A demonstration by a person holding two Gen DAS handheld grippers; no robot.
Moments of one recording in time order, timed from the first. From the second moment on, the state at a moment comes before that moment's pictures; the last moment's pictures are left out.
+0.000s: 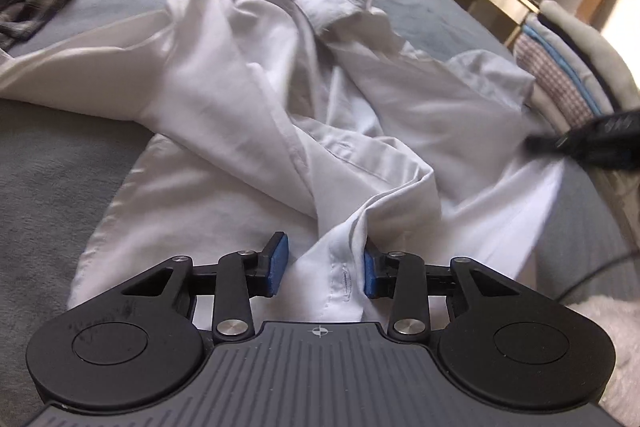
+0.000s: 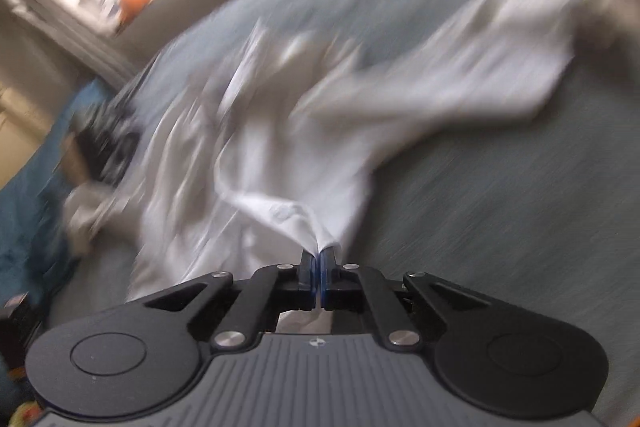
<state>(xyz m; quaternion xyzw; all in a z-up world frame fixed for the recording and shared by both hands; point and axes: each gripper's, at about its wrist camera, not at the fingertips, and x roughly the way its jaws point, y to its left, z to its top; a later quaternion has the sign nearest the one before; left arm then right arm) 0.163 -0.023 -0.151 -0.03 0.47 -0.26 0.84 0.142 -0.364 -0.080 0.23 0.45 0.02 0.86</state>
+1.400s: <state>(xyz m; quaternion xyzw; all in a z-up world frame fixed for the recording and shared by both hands) 0.144 0.182 -0.080 -0.30 0.36 0.08 0.88 0.020 -0.509 0.000 0.35 0.26 -0.12 0.89</state>
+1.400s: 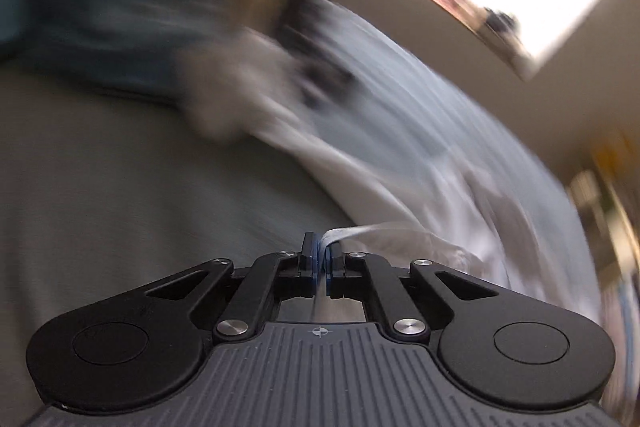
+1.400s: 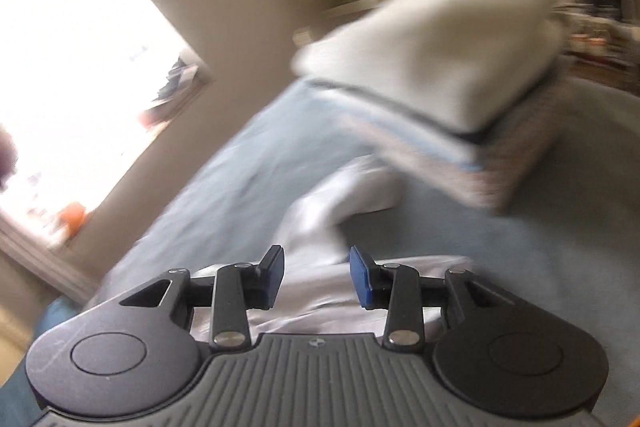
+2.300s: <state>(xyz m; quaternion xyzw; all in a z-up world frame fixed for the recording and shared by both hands) 0.186 0.151 -0.072 -0.10 0.27 0.11 0.95 0.270 -0.290 -0.048 0.35 0.43 0.21 0.81</state>
